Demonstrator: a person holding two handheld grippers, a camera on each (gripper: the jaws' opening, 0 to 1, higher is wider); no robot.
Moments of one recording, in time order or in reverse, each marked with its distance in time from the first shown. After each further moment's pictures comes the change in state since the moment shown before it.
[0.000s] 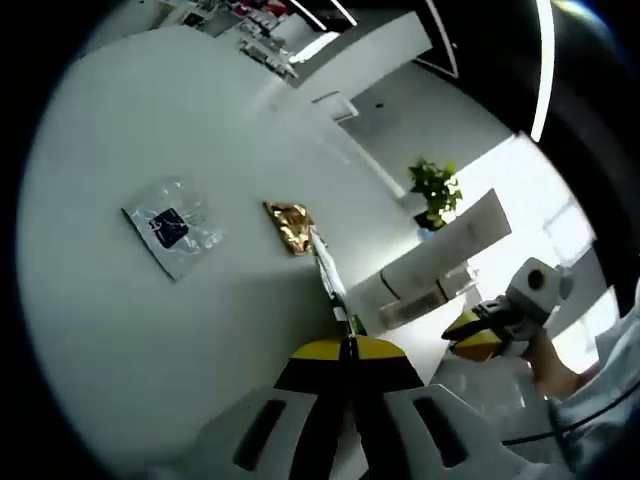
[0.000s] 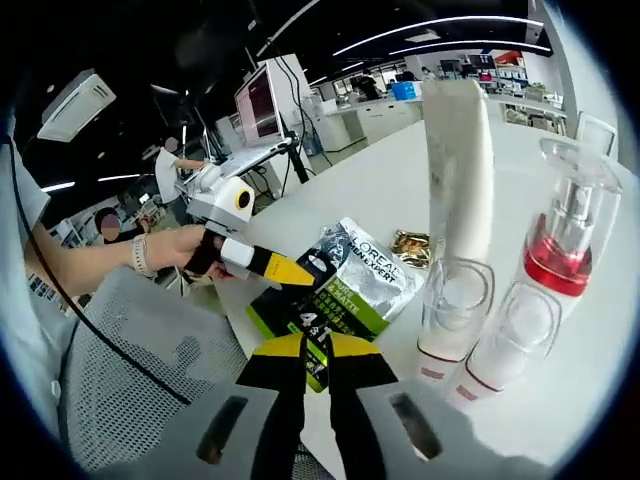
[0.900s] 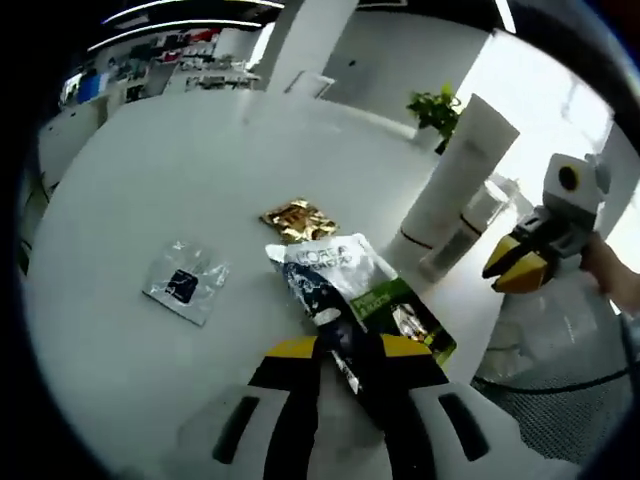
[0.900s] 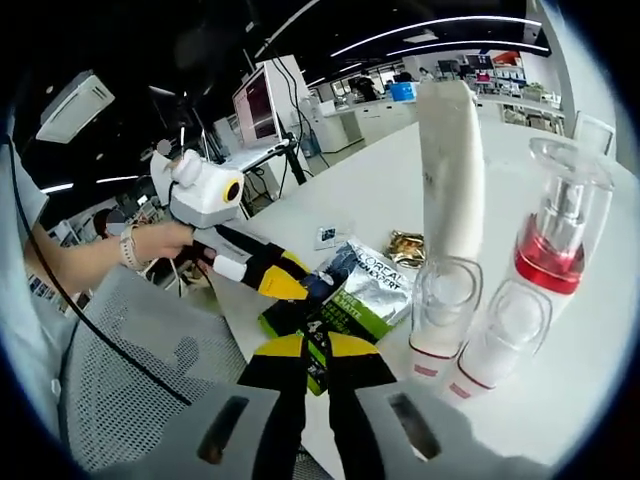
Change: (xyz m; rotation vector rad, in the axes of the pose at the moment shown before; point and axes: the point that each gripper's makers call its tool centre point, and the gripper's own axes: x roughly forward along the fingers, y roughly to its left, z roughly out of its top) left arm -0.005 0.008 -0.005 0.383 0.156 0.209; right arm -0.005 -0.005 0.001 0.002 -0.008 -0.017
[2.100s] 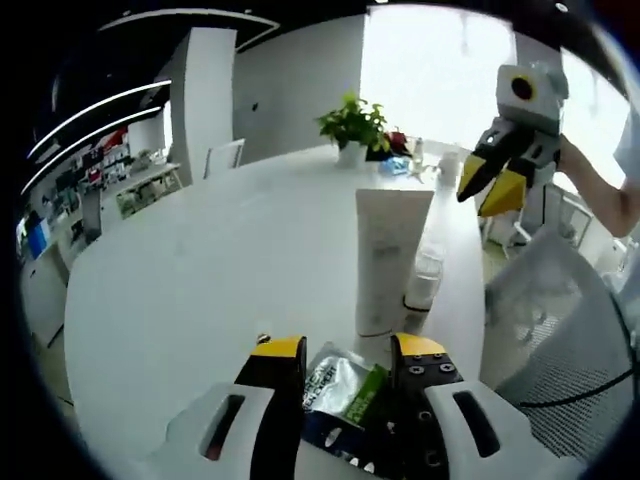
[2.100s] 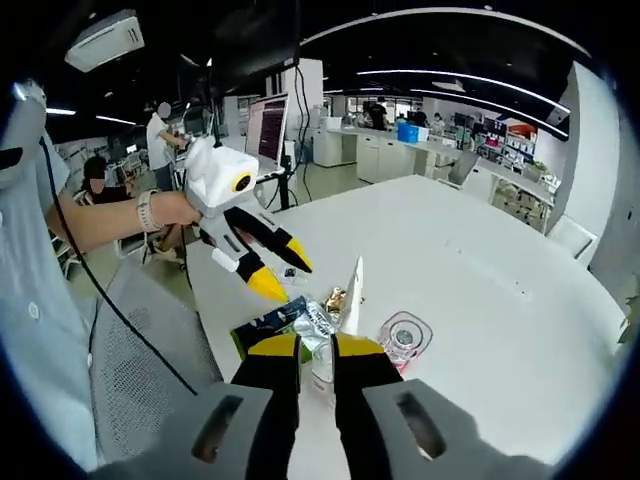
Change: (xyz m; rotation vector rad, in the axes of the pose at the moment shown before) left arm -0.004 -0.065 0.123 0.478 -0.155 -0.140; right arm -0.100 -0.026 0.090 -0.316 -0.021 -0.170
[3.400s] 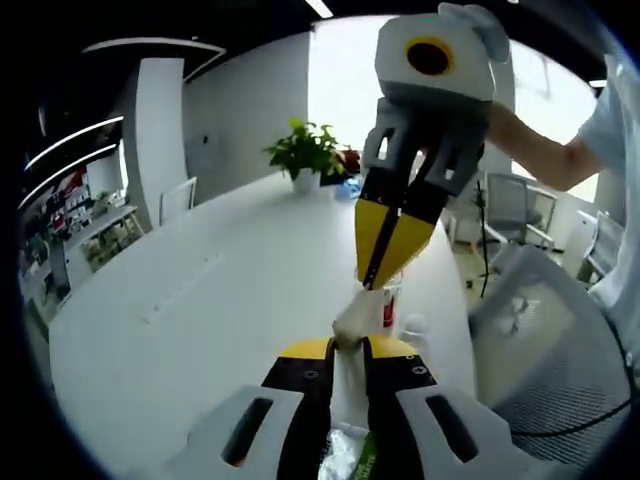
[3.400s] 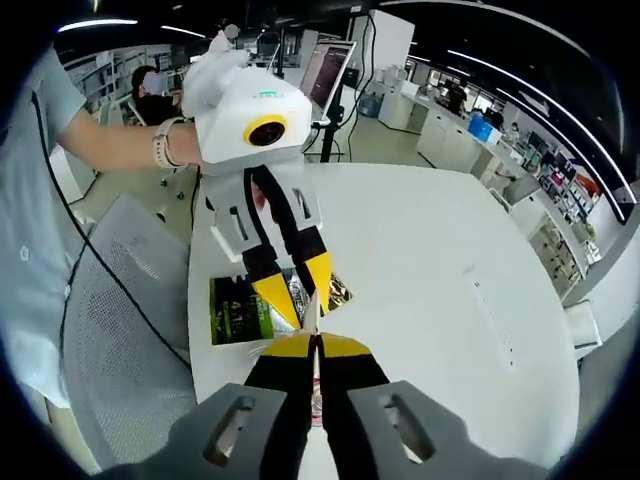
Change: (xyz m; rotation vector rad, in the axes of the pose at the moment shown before) left arm 0.036 -0.016 0.047 0.120 -0.042 -0.152; right arm 0.039 -0.030 0.014 -0.349 0.252 0.227
